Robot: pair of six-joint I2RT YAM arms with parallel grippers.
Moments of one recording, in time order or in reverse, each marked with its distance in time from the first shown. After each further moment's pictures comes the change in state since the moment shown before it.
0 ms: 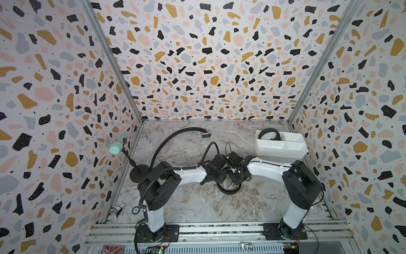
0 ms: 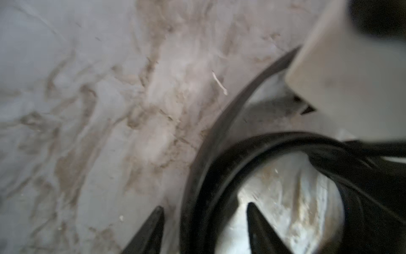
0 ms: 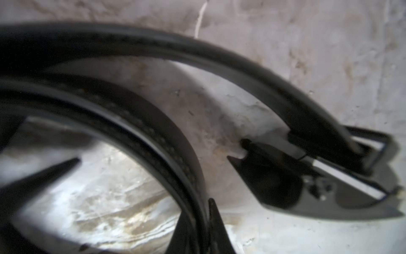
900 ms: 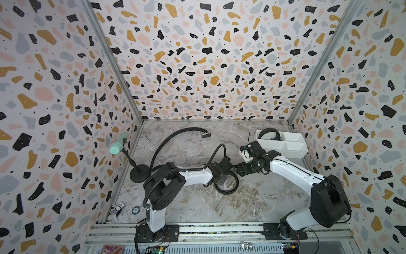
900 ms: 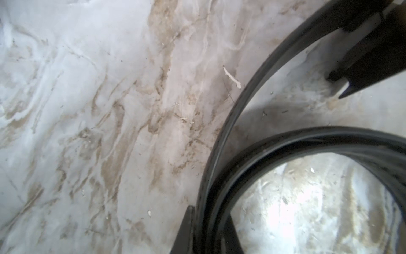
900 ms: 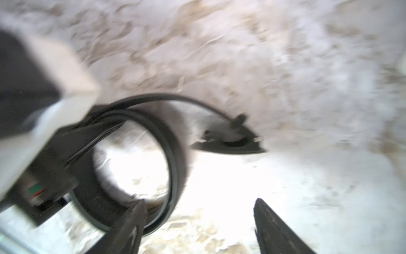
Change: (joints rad) left arm -0.071 0.042 0.071 -0.111 -0.248 0.125; right arm -0.251 -0.261 -0.037 0.008 -0.220 -0.067
